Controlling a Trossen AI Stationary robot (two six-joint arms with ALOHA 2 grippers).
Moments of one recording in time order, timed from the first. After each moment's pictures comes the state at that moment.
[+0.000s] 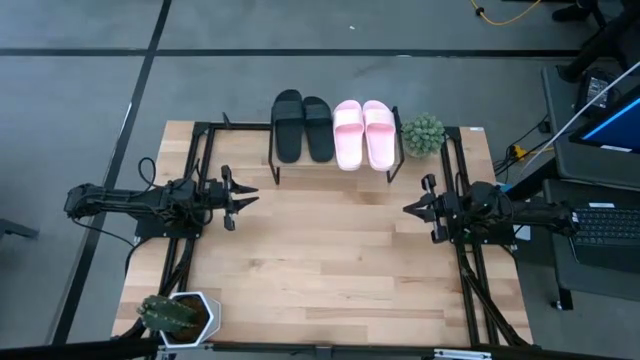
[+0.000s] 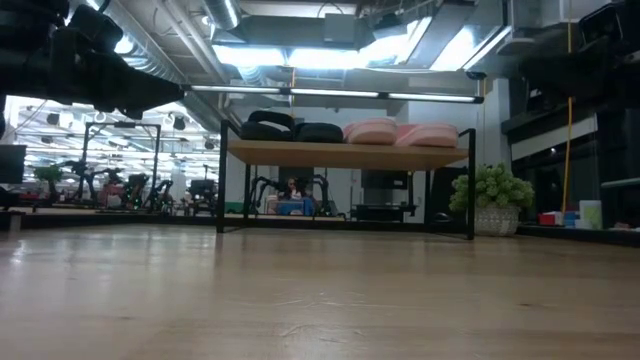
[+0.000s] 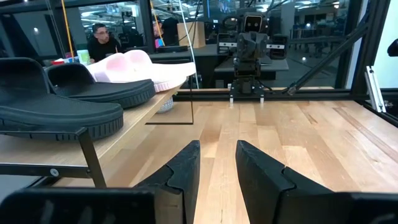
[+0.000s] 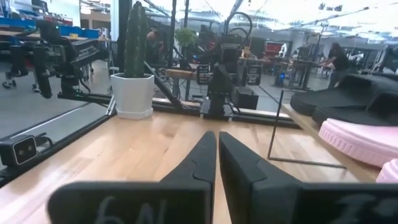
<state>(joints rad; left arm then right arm) 0.04 0.21 0.01 0.19 -0.17 0.06 -0.06 0.01 0.01 0.10 -0.17 -0.08</state>
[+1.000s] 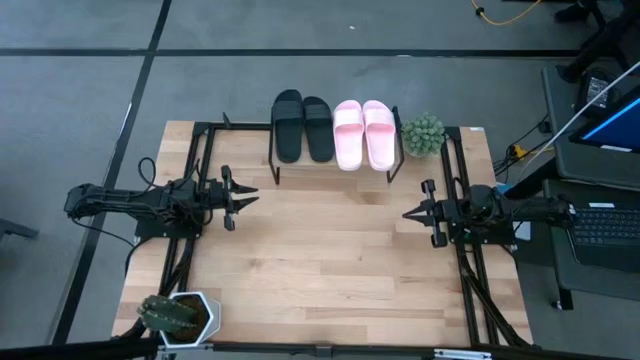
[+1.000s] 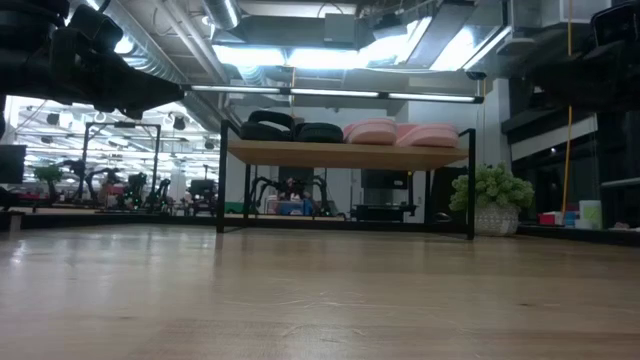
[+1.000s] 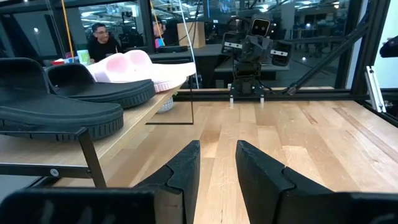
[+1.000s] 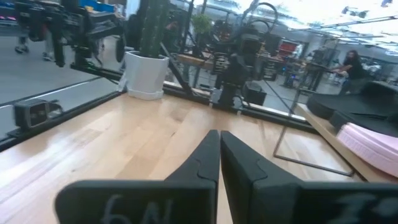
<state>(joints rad) 0.04 0.21 0.01 0.19 -0.17 0.06 0.05 0.00 0.01 0.04 -0.11 -0.22</state>
